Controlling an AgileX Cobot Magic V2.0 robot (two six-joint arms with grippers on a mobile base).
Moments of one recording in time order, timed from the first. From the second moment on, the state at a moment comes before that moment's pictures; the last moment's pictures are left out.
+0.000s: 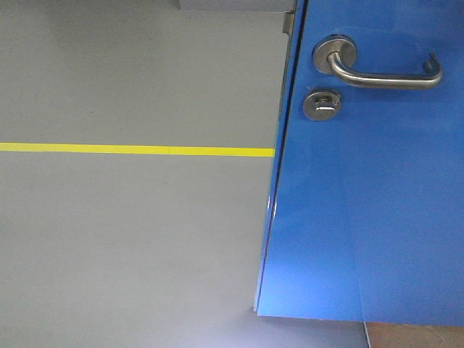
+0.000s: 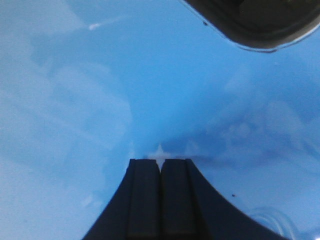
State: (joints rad) left arm 0.07 -0.01 -0.03 0.07 0.38 -0.02; right arm -0.23 1.22 -1.35 0.84 0.57 0.10
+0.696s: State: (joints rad) left arm 0.07 -0.01 -0.03 0.07 0.38 -0.02; right arm -0.23 1.22 -1.35 0.83 0.56 0.10
